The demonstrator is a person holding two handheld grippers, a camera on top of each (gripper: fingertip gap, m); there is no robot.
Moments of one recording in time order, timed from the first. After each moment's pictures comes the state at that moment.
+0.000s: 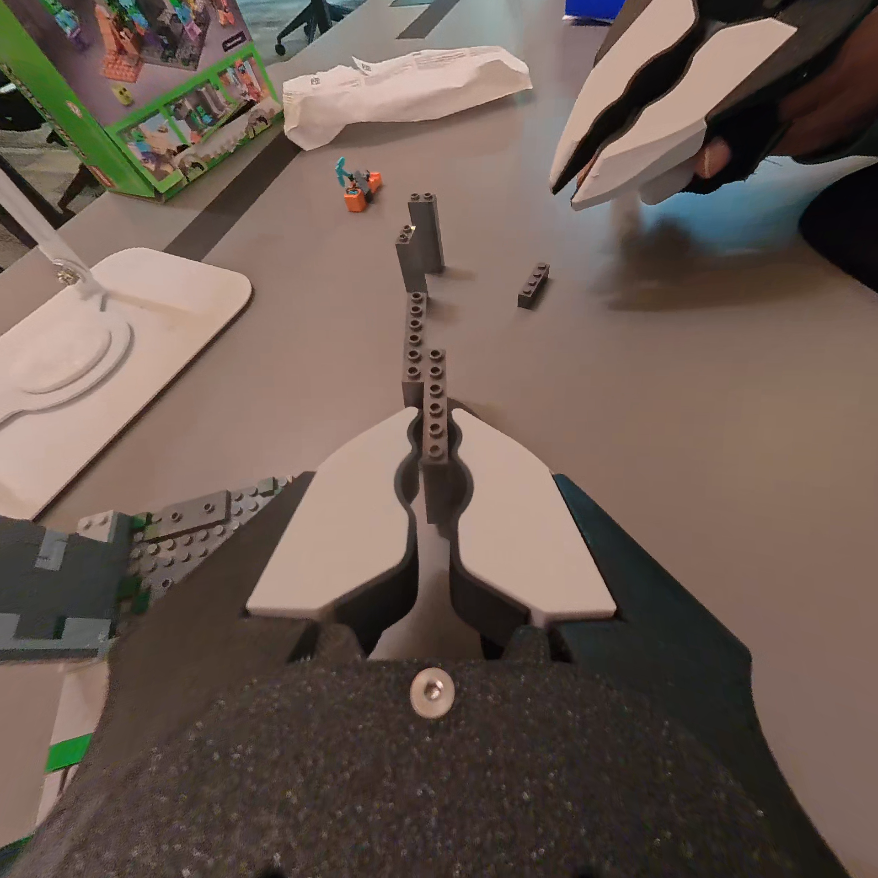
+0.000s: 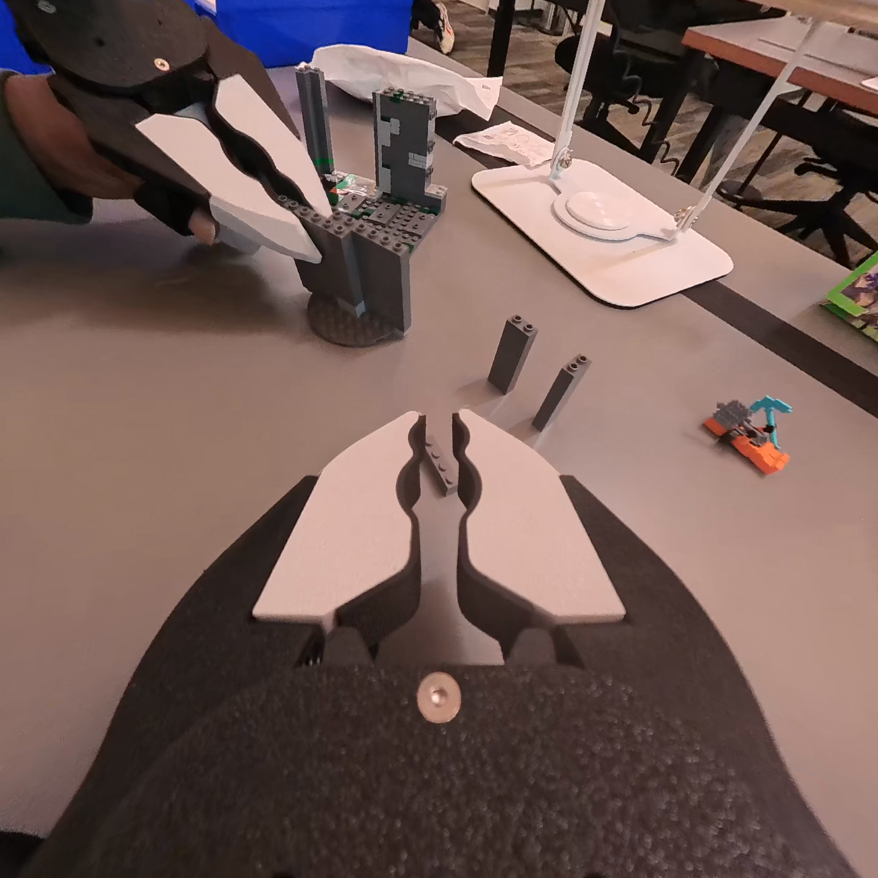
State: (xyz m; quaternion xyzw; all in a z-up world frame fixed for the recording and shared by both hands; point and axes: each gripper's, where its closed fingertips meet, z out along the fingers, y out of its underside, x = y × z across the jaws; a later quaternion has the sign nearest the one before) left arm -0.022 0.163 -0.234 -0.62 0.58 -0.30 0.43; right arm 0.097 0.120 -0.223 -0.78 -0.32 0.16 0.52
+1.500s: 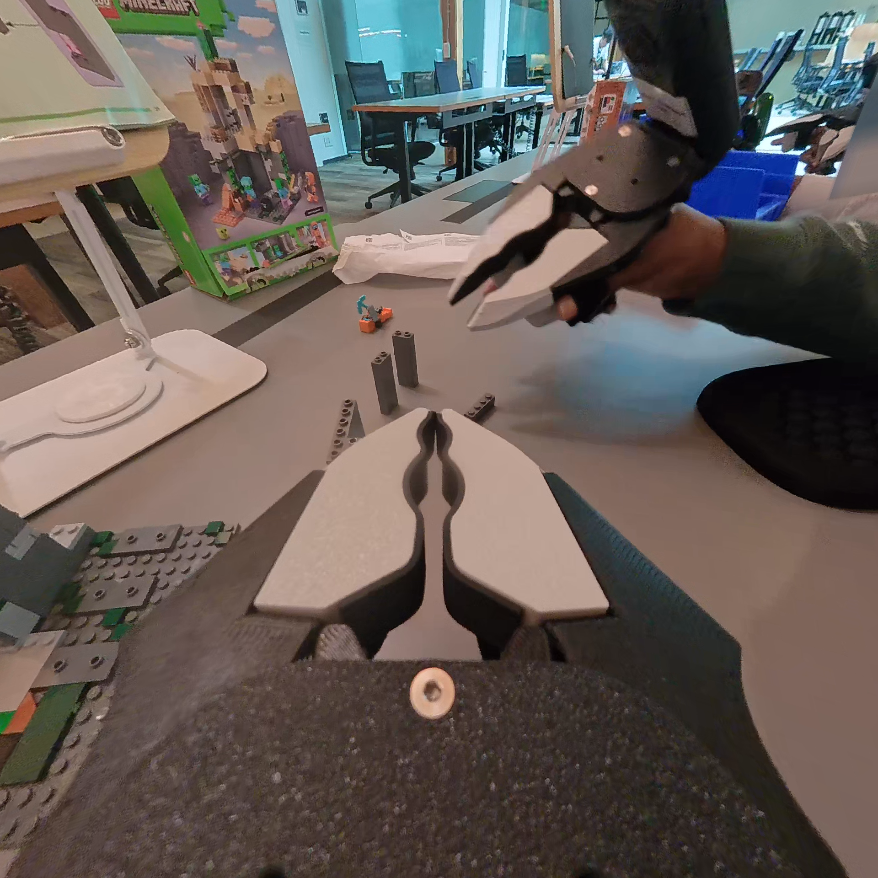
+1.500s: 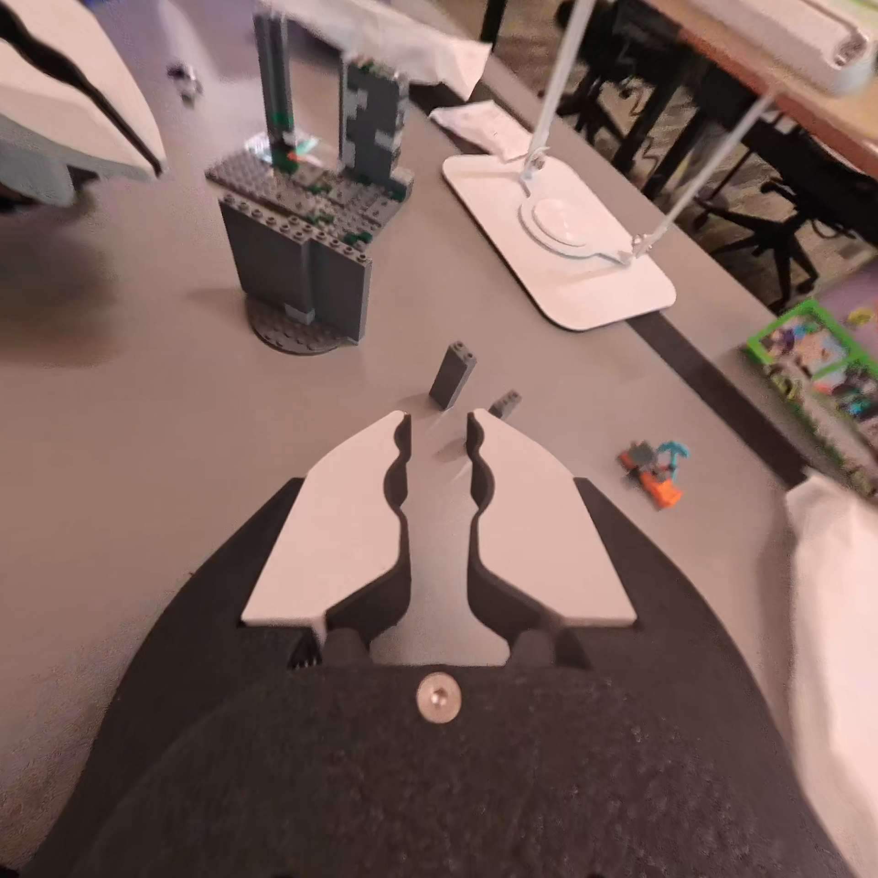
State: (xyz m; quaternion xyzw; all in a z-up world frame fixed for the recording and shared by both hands) left arm -0.012 0.119 -0.181 -0.62 0.47 -0.37 0.52; right arm 0.108 0.147 -0.205 -0.77 -0.39 0.08 0.49
